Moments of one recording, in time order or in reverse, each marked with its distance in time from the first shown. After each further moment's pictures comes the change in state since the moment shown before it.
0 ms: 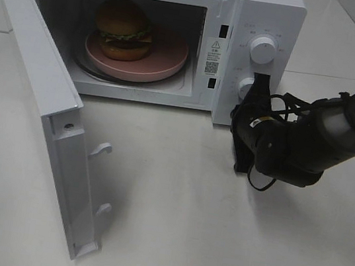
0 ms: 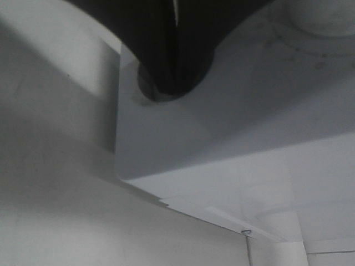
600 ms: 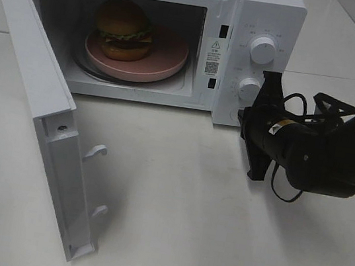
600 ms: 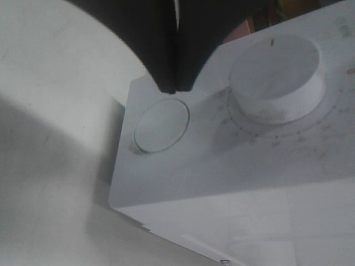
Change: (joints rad) left arm 0.000 0.000 0.000 0.000 0.000 0.000; right arm -0.009 -0.166 0.173 -0.165 0.035 0.034
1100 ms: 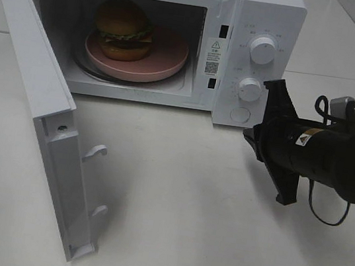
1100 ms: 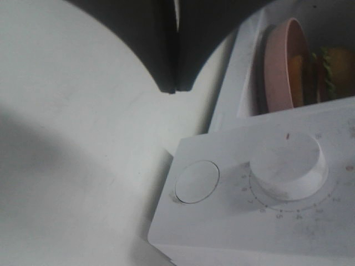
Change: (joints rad) left arm 0.000 0.000 0.000 0.000 0.000 0.000; right arm 0.000 -0.241 0.147 -0.079 0.251 -0.170
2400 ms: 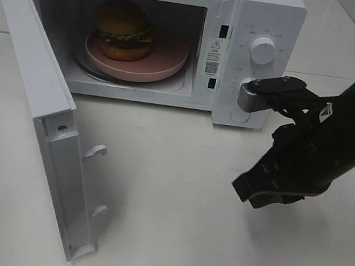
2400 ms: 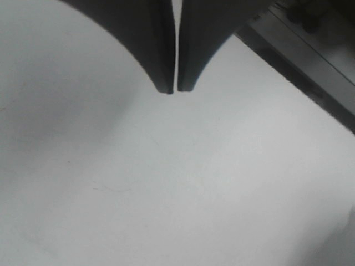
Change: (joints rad) left arm 0.000 0.000 0.000 0.000 0.000 0.000; right arm 0.000 -0.223 -0.257 -0.078 1.216 -1.563
